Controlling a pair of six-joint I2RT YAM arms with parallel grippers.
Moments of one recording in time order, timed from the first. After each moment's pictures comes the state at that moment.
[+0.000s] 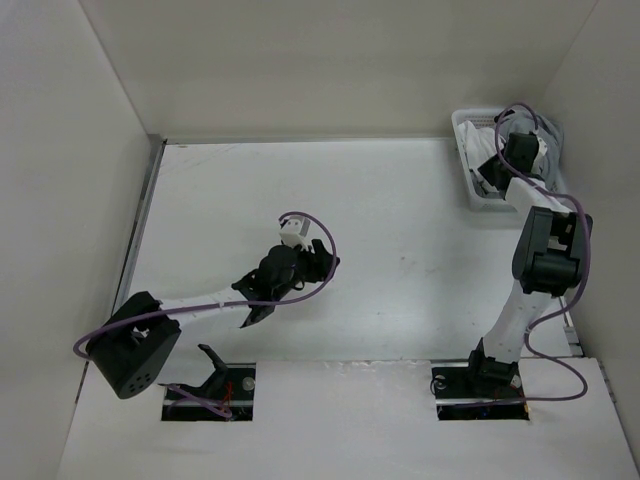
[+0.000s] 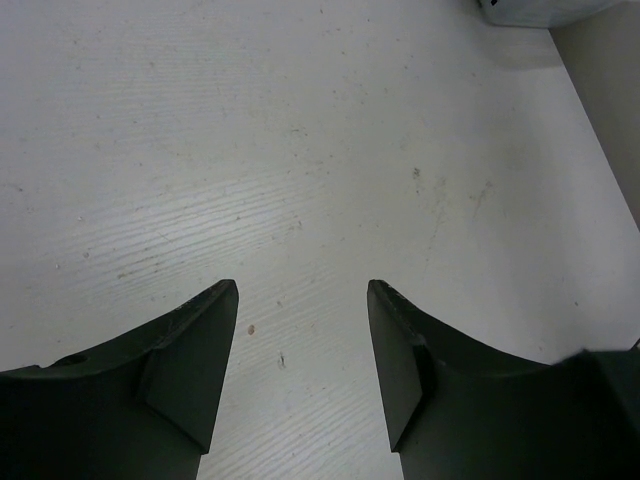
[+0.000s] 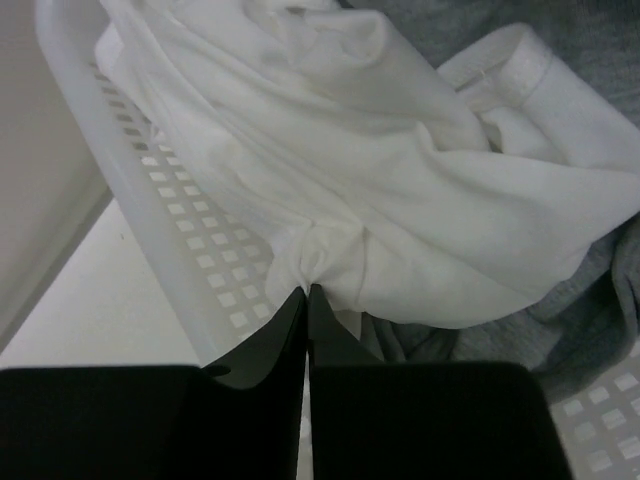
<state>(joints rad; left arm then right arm) -0.80 1.30 0.46 0.53 -0.14 -0.61 -0.21 1.95 1.43 -0.05 0.05 0.65</state>
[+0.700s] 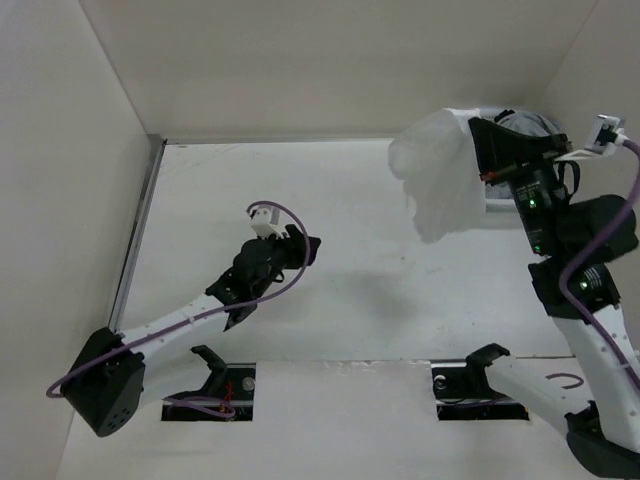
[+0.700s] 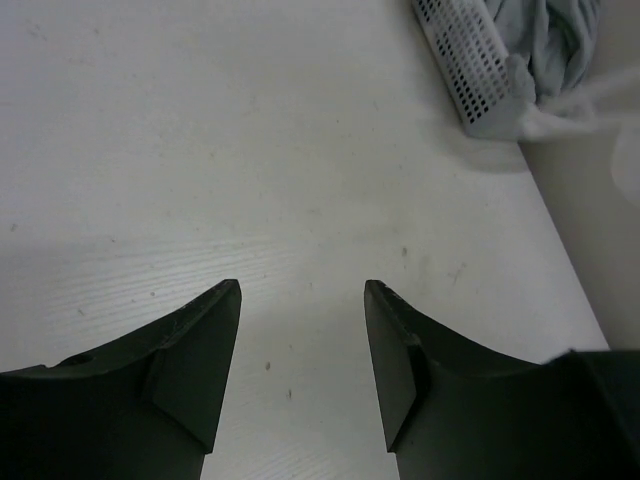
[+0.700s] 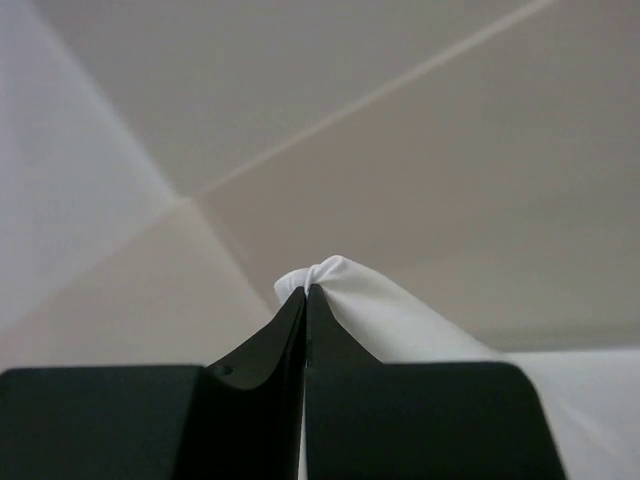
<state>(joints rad) -0.71 1.11 0.46 0.43 -0.17 -0.64 0.34 0.89 1.29 0.02 0.08 0.56</state>
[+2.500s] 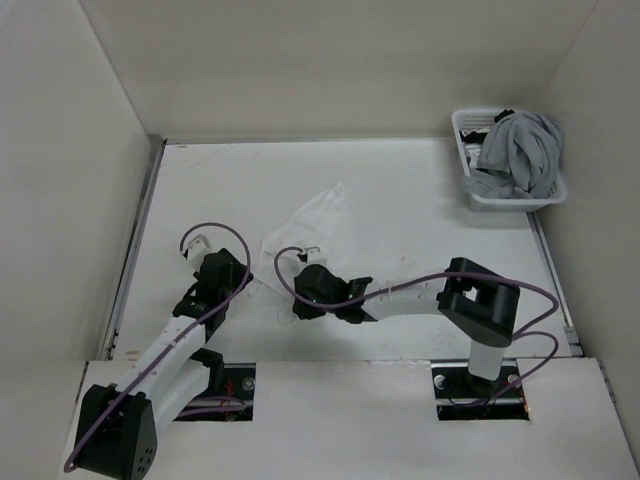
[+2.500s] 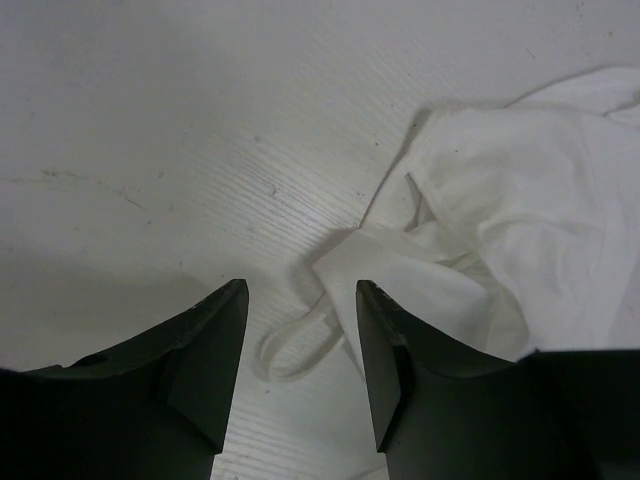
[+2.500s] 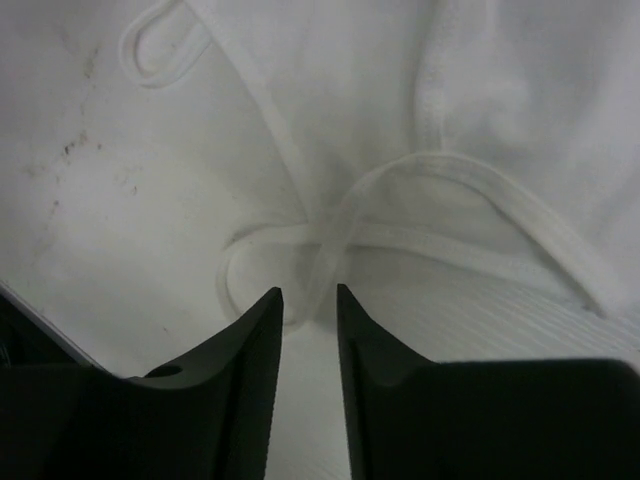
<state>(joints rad) -0.27 0.84 0.29 -0.10 -0.30 -0.84 1.16 1.82 1.00 0.05 0.18 0.80</state>
